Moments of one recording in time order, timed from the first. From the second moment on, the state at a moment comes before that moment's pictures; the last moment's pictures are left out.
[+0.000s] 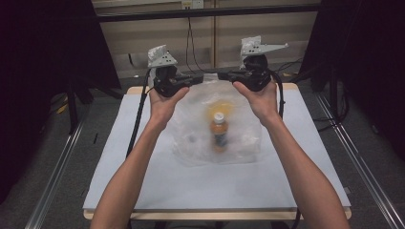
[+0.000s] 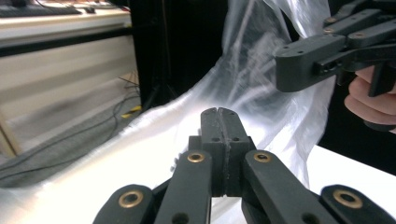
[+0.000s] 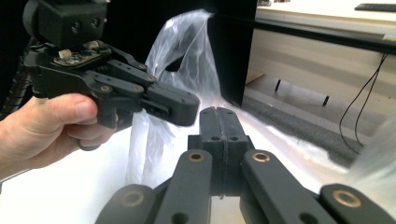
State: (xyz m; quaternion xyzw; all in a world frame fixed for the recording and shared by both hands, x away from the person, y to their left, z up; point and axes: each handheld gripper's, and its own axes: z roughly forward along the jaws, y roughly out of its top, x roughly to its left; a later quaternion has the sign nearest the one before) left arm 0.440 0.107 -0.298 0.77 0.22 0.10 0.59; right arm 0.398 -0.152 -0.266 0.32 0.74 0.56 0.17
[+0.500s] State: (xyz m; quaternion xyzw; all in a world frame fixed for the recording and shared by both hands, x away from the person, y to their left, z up) left arm 0.416 0.094 -0.331 0.79 0.20 0.07 0.58; right arm 0.381 -0.158 -0.305 0.33 0.76 0.55 0.15
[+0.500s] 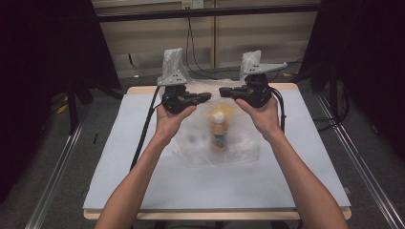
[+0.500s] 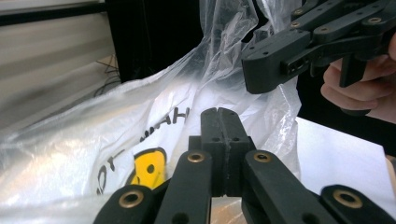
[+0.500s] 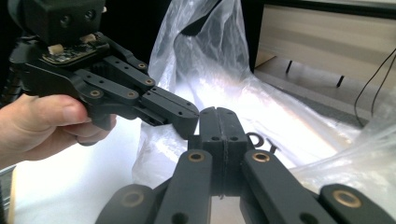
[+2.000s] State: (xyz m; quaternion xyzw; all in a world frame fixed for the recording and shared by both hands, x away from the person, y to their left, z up) left arm 0.394 0.107 -0.438 0.82 0.23 0.03 0.52; right arm 0.345 -0.183 -0.417 0.36 0.75 0.55 0.11
